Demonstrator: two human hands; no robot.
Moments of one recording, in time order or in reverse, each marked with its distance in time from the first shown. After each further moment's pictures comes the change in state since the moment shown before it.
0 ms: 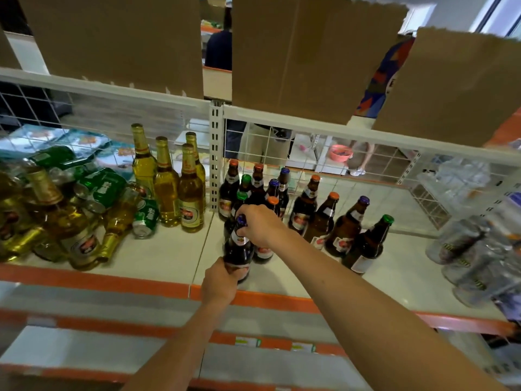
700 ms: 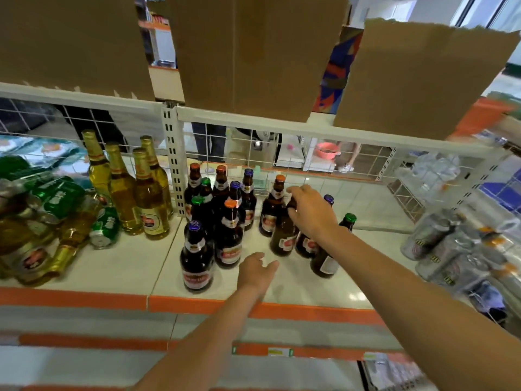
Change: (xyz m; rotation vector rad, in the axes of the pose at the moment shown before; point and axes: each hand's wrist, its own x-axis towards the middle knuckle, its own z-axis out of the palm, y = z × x) left_hand -0.030 0.107 0.119 -0.149 -0.267 -0.063; right_hand -0.050 0.167 -0.074 -0.157 0.356 0.119
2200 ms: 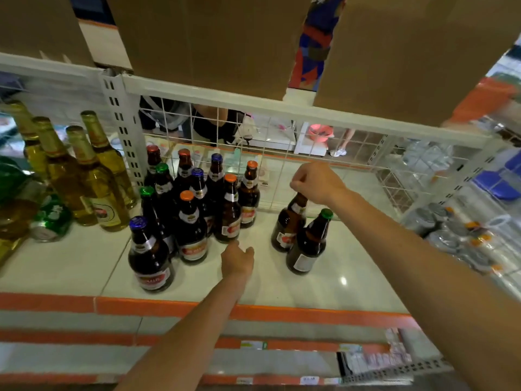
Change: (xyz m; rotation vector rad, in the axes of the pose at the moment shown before) left_hand 0.076 0.001 0.072 -0.082 0.195 -0.122; right_hand 0.063 0.099 -0.028 0.129 -0.159 0.132
